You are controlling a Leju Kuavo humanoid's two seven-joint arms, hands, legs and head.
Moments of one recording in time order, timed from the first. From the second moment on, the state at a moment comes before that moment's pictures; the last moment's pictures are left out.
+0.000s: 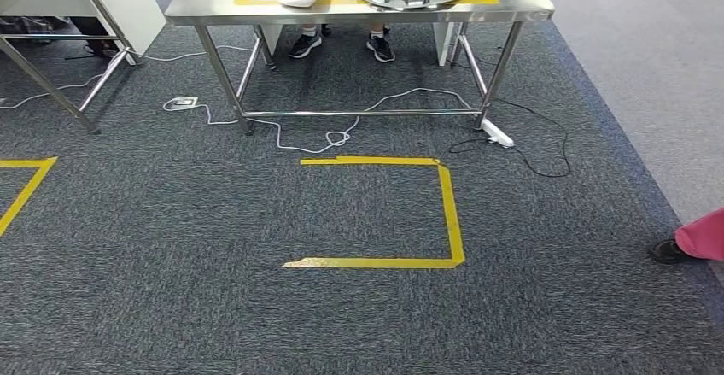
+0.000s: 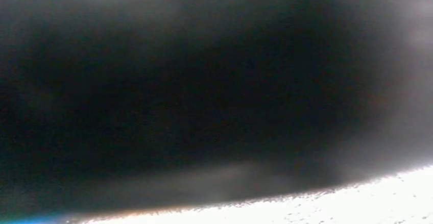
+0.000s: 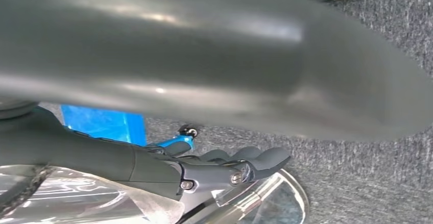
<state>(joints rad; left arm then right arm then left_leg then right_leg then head) 0.05 -0.05 0.03 -0.37 -0.77 0.17 -0.22 0.00 0.18 -1.00 -0.34 1.26 -0.28 -0.06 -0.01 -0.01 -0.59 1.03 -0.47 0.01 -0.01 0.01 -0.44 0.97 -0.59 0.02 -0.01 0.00</state>
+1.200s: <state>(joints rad) 0.03 -0.04 0.03 -0.33 -0.73 0.17 -0.23 0.00 0.17 -1.00 -0.31 1.27 -0.28 -0.06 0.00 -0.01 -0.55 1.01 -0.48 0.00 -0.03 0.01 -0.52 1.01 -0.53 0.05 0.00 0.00</state>
